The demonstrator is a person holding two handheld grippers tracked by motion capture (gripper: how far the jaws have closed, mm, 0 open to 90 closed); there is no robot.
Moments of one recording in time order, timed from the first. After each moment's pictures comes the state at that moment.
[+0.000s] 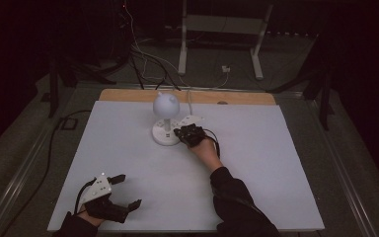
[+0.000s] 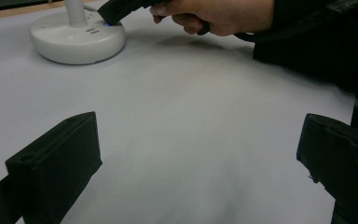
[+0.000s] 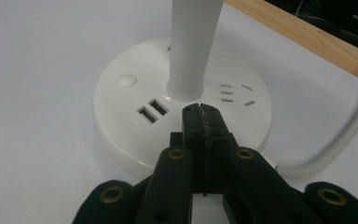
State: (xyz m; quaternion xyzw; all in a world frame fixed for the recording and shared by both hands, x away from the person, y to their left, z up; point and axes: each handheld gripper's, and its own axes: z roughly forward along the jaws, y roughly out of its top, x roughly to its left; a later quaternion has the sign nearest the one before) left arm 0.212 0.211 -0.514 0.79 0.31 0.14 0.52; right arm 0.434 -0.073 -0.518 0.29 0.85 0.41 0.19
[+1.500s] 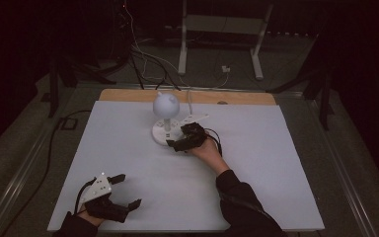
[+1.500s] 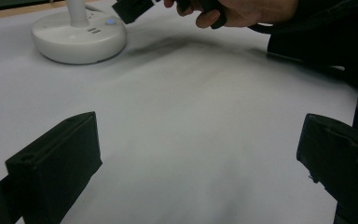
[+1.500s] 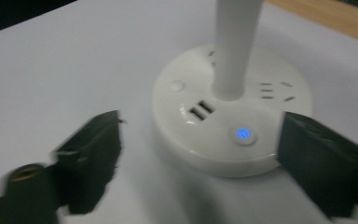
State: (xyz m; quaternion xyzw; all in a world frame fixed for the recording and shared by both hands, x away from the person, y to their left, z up) left arm 0.213 0.211 -0.514 0.78 0.31 0.14 0.52; right arm 0.423 -0.078 -0.501 0.30 0.84 0.43 0.10
